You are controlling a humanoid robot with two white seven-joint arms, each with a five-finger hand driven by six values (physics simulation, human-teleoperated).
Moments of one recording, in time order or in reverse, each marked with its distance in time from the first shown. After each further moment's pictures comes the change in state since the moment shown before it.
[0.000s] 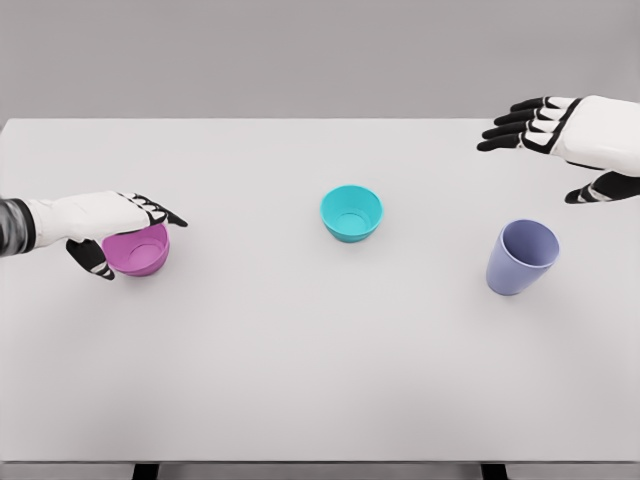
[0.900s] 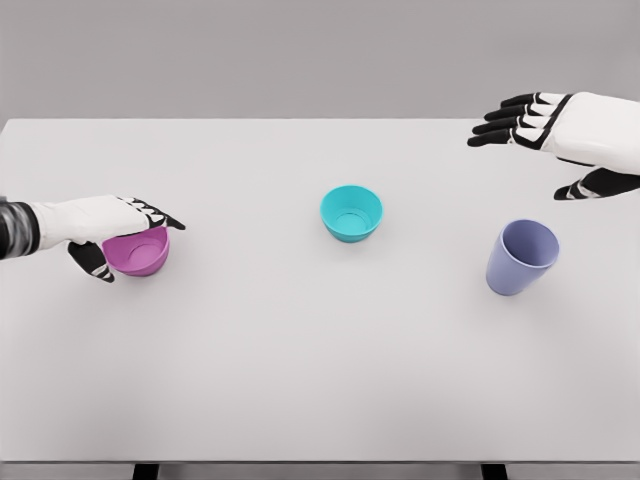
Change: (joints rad) left arm 0.000 -0.026 -0.010 0.051 -0.018 -0.005 0.000; right arm -0.012 0.032 0.001 -0.001 0.001 0.007 0.000
